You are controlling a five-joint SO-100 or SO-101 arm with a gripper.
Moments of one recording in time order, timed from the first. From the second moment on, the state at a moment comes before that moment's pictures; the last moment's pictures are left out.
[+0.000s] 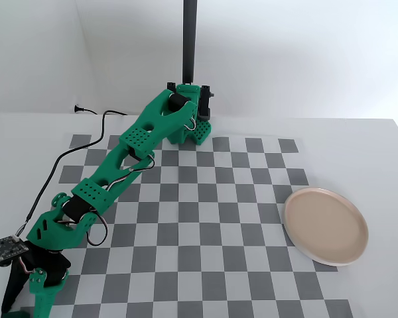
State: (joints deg) arm 33.6 -1.3 -1.8 27.2 -83.2
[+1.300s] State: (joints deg) arm 33.6 -1.4 -1.8 27.2 -82.5
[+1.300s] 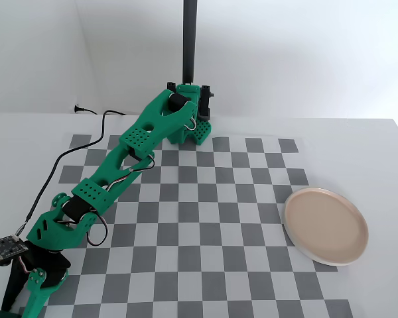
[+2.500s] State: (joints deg) arm 33.1 -1.4 -1.8 27.2 -82.5
